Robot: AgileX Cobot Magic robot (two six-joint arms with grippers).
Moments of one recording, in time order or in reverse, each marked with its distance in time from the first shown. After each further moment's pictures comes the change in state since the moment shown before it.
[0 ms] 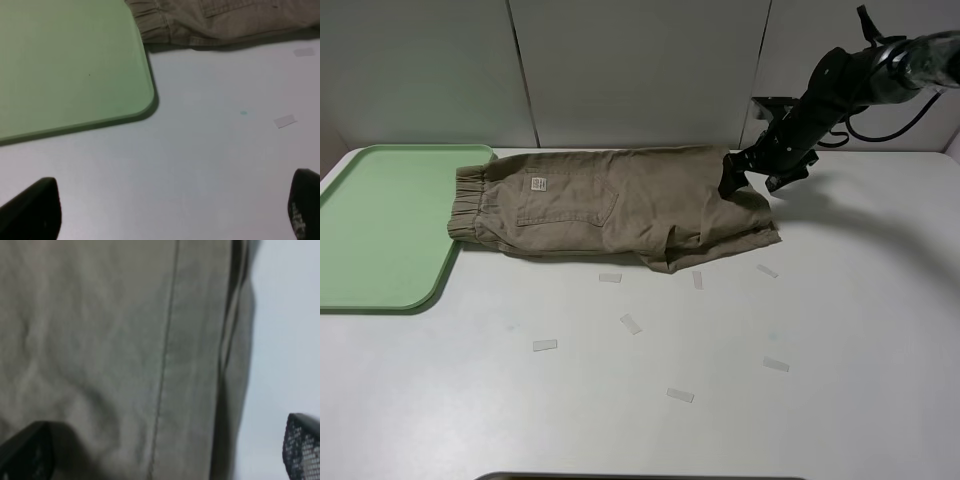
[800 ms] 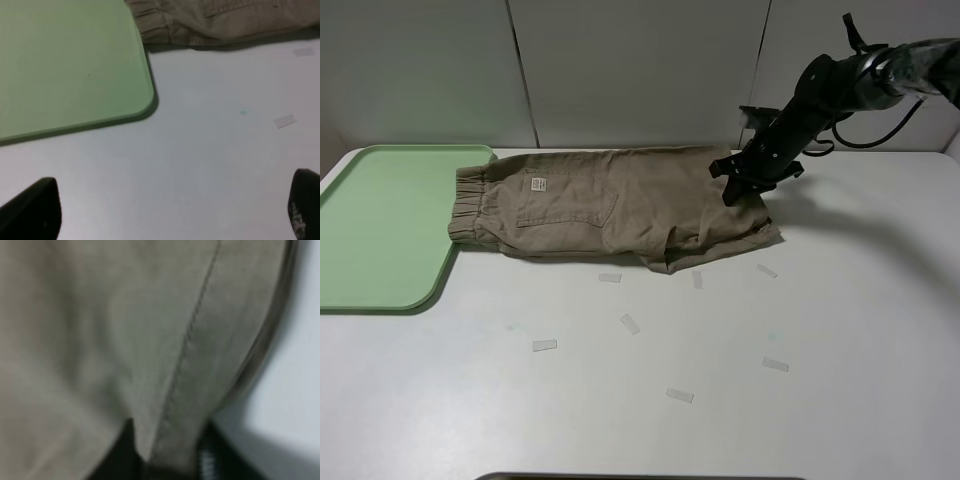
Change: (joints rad) left arm 0.000 0.000 0.000 0.000 0.000 0.000; right arm 0.051 0.022 -0.010 0.063 0.068 0.031
